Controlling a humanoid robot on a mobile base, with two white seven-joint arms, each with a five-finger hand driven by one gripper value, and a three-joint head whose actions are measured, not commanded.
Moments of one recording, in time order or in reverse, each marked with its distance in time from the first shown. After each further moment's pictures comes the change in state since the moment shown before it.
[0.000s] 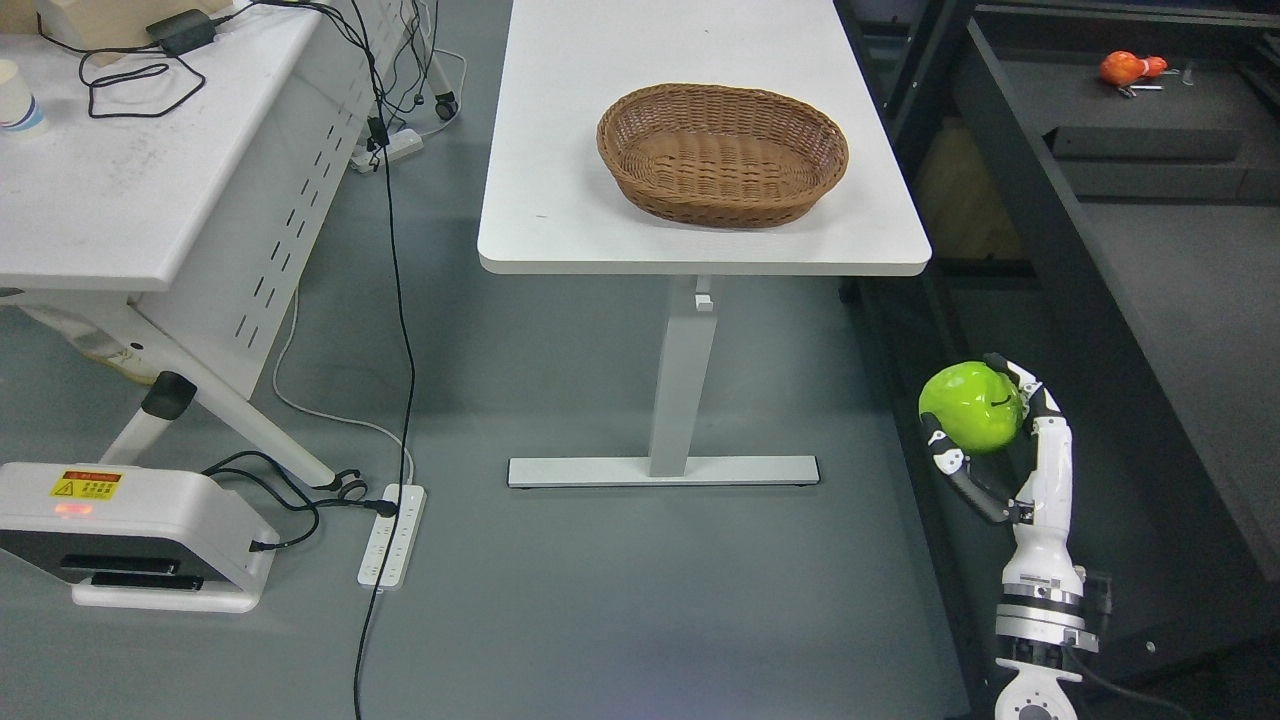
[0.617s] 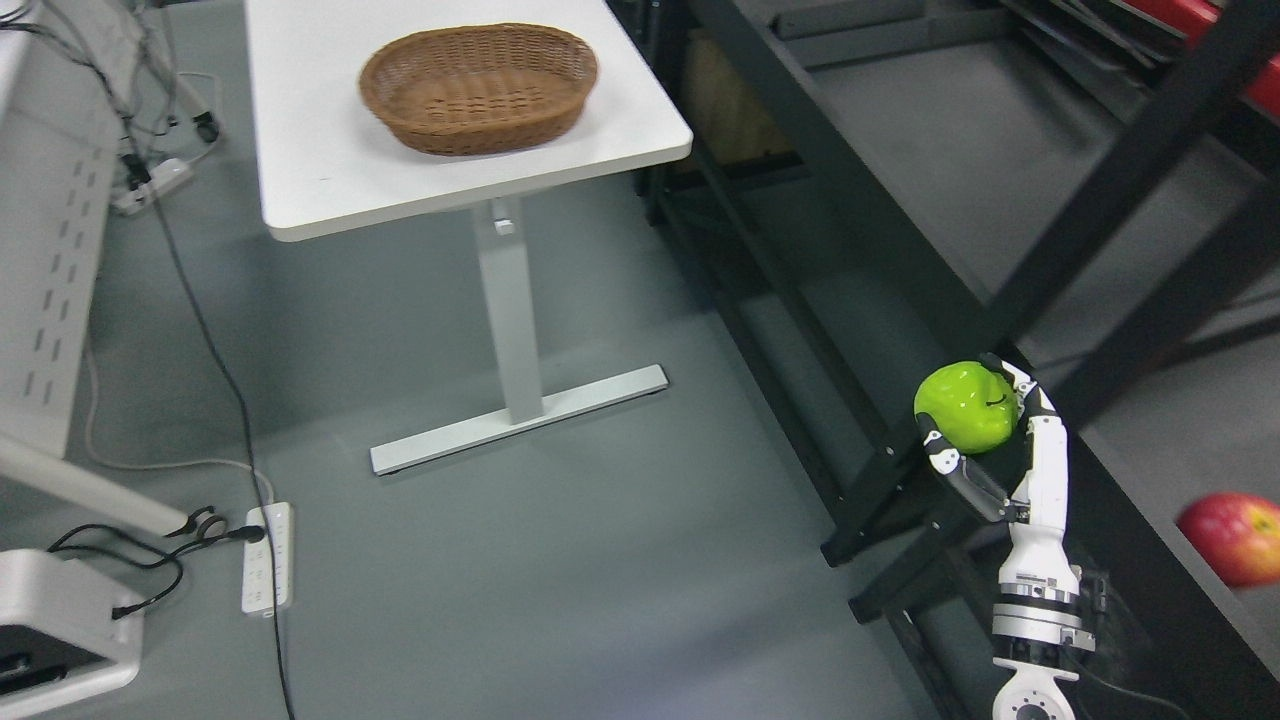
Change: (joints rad) left arm 0.000 0.000 0.000 0.000 0.000 0.000 0.000; right arm 0.000 0.004 0.001 0.000 0.000 0.001 0.000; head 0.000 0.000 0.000
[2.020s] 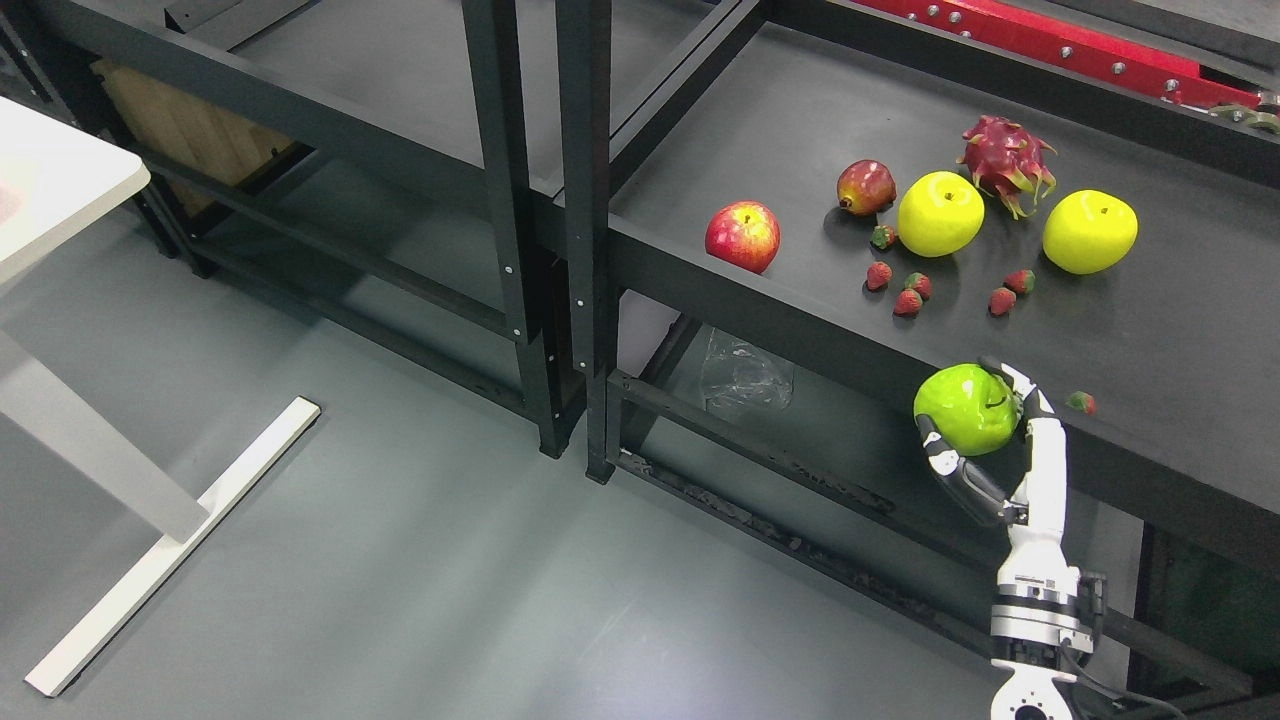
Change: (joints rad) left arm 0.000 0.000 0.000 0.000 0.000 0.000 0.000; right arm 0.002 0.002 0.002 0.000 0.000 0.010 0.004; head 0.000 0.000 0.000
